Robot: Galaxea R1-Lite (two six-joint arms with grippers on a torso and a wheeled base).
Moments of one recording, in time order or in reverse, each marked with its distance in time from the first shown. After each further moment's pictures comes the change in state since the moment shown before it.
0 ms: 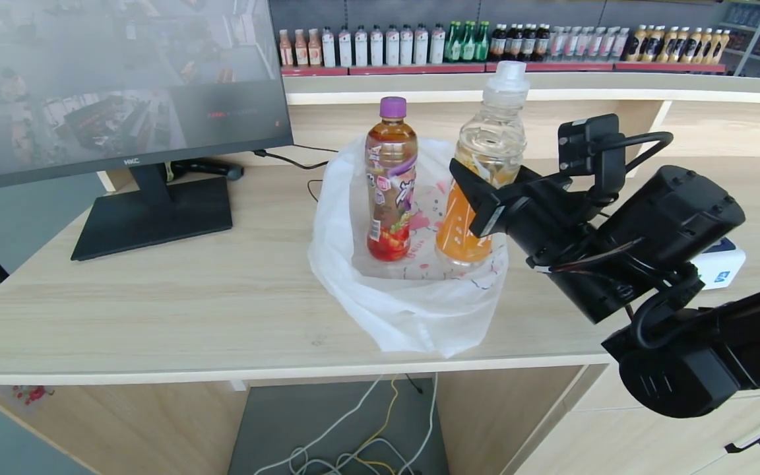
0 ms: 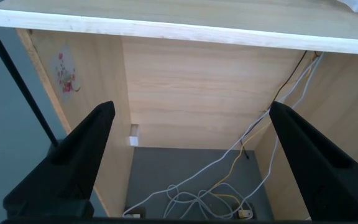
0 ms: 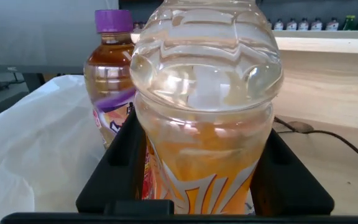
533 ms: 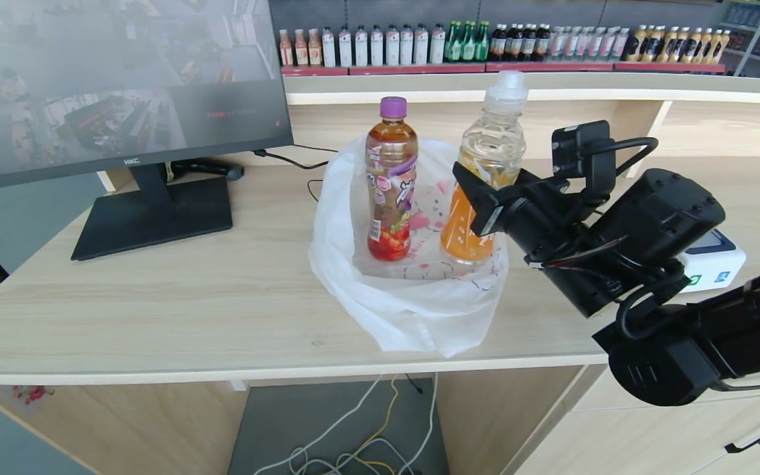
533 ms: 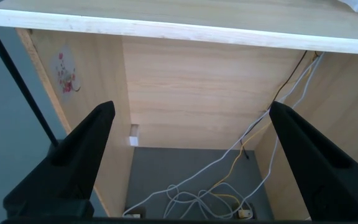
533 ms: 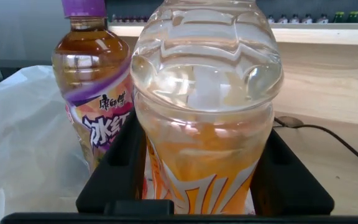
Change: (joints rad) left arm -0.001 0.000 0.000 0.000 0.000 0.000; right arm -0.032 0.038 -0.026 0.000 0.001 0.000
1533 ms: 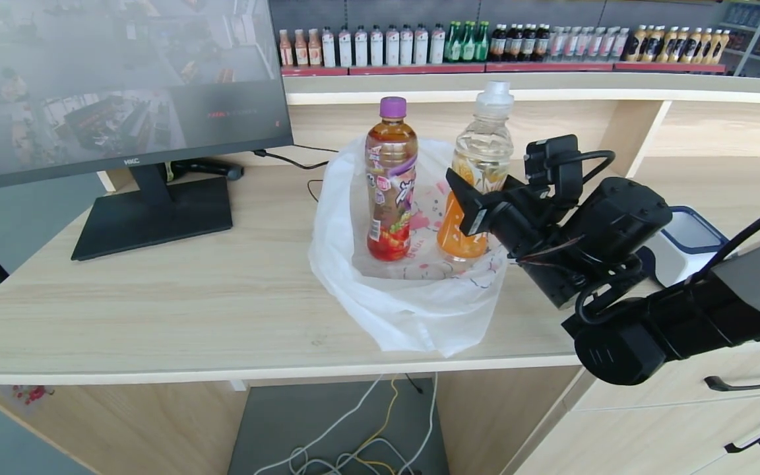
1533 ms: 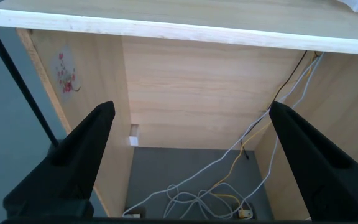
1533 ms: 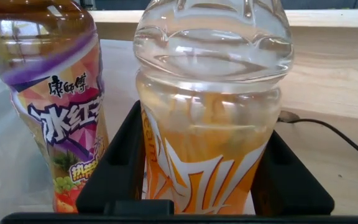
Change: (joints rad) left arm 0.001 0.000 0.000 0.000 0.000 0.000; right arm -0.034 0.111 -0.094 0.001 -0.001 -0.002
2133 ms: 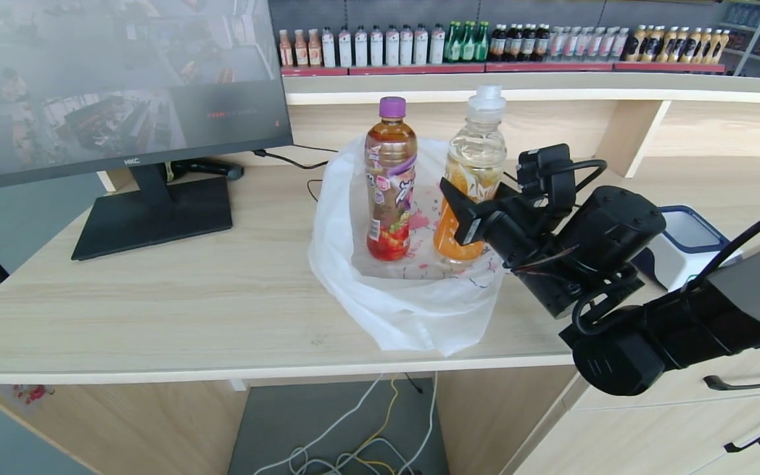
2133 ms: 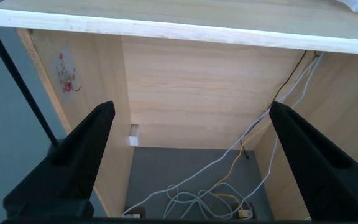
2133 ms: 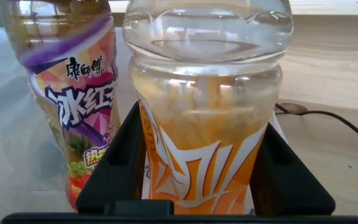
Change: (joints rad) left arm 0.000 0.000 0.000 0.000 0.000 0.000; right arm 0.024 0.000 0.031 -0.004 -0.006 -0.002
